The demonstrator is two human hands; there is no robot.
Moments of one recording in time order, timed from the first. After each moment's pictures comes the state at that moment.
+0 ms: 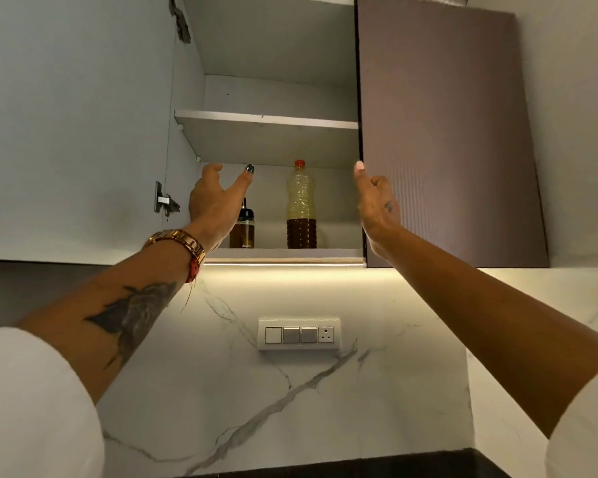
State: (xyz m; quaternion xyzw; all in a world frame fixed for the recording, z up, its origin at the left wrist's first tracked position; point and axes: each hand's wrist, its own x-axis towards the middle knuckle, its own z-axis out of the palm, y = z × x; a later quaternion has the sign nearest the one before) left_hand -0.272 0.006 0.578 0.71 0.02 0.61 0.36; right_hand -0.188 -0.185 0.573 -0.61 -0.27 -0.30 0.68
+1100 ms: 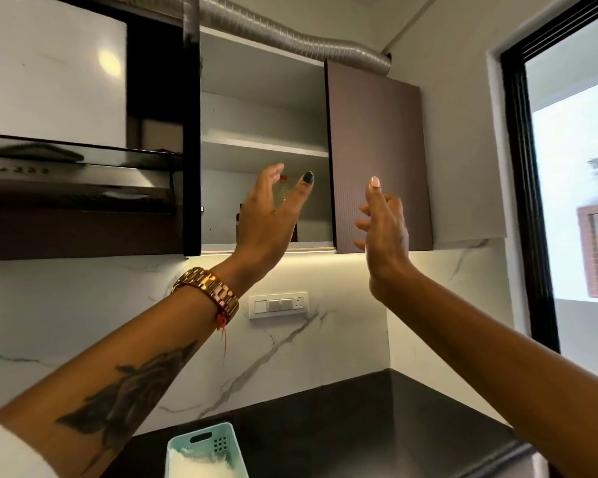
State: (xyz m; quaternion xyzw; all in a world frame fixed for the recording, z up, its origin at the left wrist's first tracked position) left_hand -0.564 -0.017 0.533 0.71 -0.21 0.50 0.44; right_hand -0.558 -0.145 0.513 -0.56 -0.18 -0.36 0.73
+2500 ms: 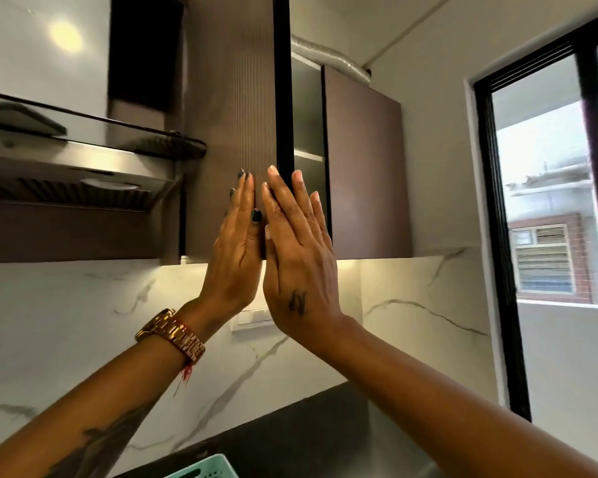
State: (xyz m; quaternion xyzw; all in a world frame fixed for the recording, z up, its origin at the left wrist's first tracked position) left_hand -0.467 0.132 0.498 0.67 -0.38 0.54 0.33; right_hand -0.529 0.047 0.480 -0.58 -0.35 -0.66 0.32
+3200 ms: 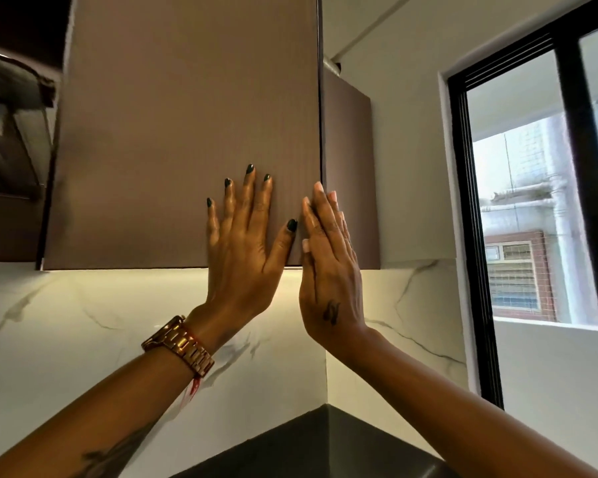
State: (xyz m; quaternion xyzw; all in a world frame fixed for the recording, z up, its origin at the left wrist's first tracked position) left_hand -0.341 -0.029 0.502 0.68 -0.26 0.64 0.23; right_hand -0.355 -0.137 0.476 -0.55 -0.33 -0.71 0.27
